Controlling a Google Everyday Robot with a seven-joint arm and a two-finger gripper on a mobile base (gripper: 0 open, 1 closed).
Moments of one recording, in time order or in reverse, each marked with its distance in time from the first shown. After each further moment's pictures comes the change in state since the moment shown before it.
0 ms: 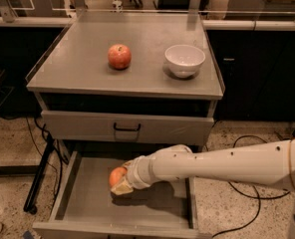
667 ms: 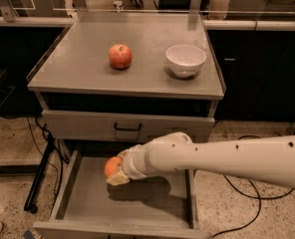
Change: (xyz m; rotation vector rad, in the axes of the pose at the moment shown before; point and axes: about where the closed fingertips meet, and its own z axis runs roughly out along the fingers) arm -0.047 -0.003 -0.033 0.026 -0.010 -0.059
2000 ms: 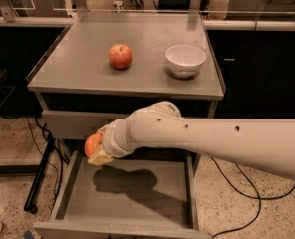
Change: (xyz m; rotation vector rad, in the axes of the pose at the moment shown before) arm -0.112 -0.005 -0.052 0.037 -0.033 -0.205
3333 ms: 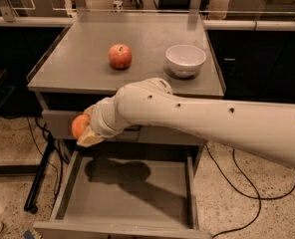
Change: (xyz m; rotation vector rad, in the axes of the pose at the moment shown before) arm -0.059 -0.035 -0.016 0.030 -0.043 -0.133
